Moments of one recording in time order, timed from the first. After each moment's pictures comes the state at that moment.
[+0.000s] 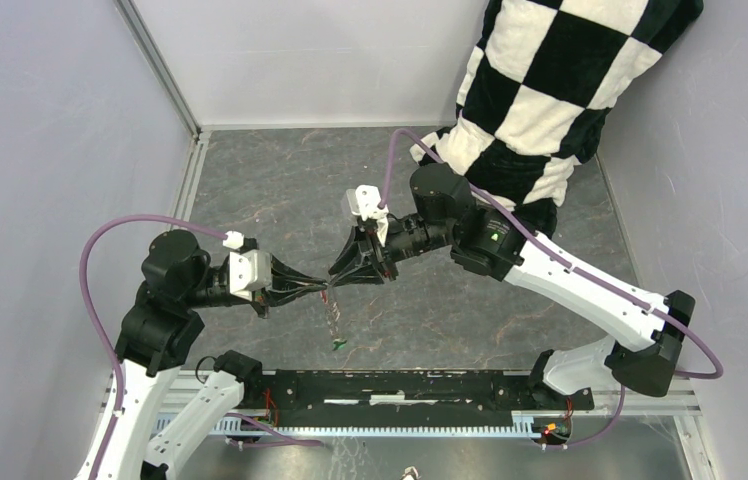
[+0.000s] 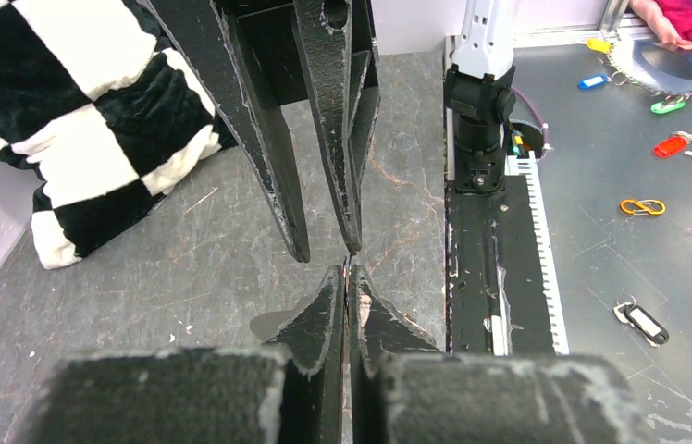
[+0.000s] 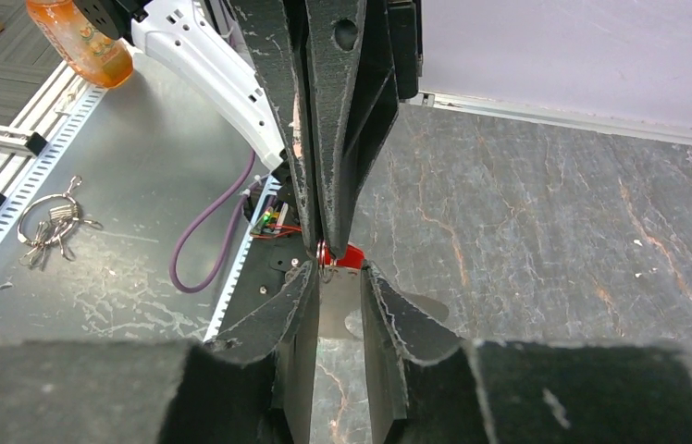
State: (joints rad) left arm -0.37 0.60 1.03 -0.61 1.06 0.33; right arm 1.00 1.38 1.46 -0.34 -0.79 -0.17
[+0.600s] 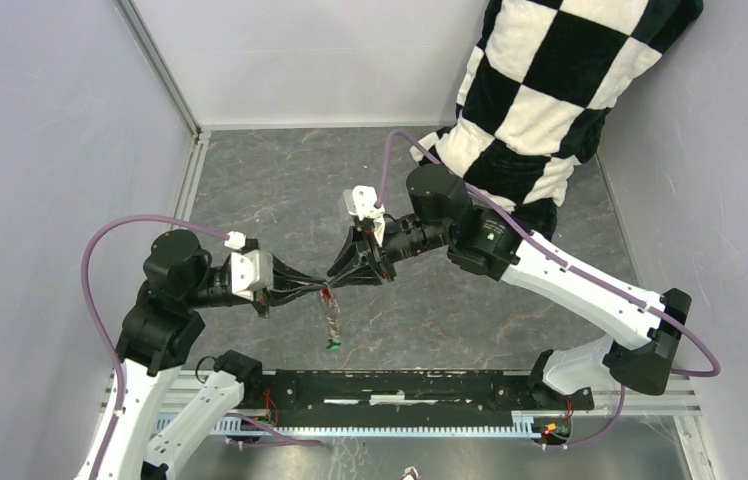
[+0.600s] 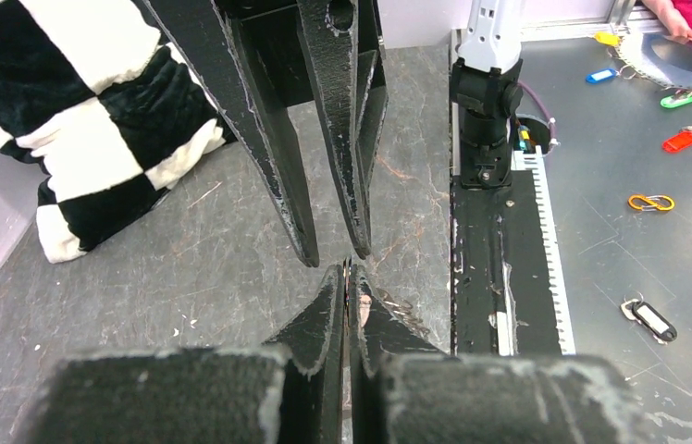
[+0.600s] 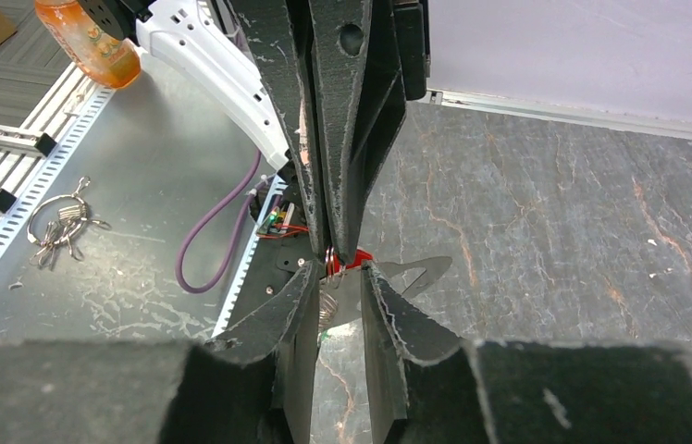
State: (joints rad) left arm -0.37 0.60 1.02 -0.62 1.05 0.35; right arm 1.01 1.39 1.46 -0.33 -0.79 -0.15
